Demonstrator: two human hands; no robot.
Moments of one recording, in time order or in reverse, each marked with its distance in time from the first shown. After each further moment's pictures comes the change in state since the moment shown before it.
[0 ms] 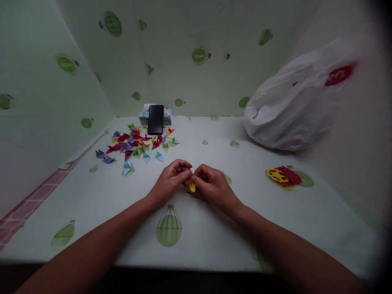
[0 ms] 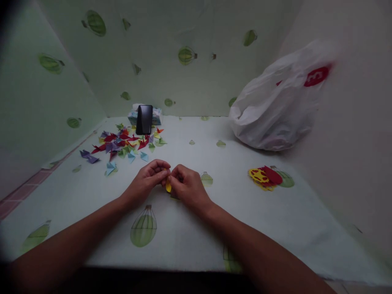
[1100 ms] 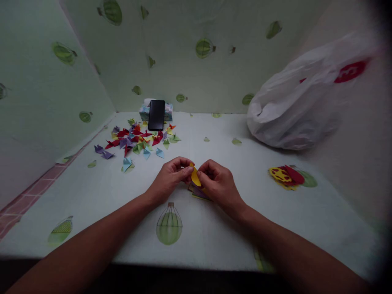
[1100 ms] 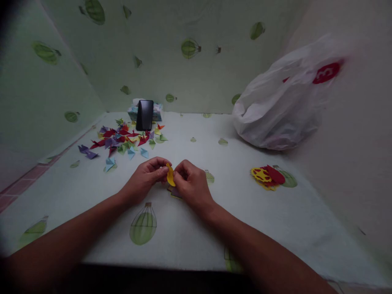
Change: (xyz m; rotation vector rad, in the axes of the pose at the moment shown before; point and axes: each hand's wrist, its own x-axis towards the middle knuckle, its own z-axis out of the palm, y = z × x) left_hand 0.001 0.000 -0.001 -0.079 0.005 -0.032; right_hand -0.001 0.003 -0.001 -0.125 0.152 -0.063
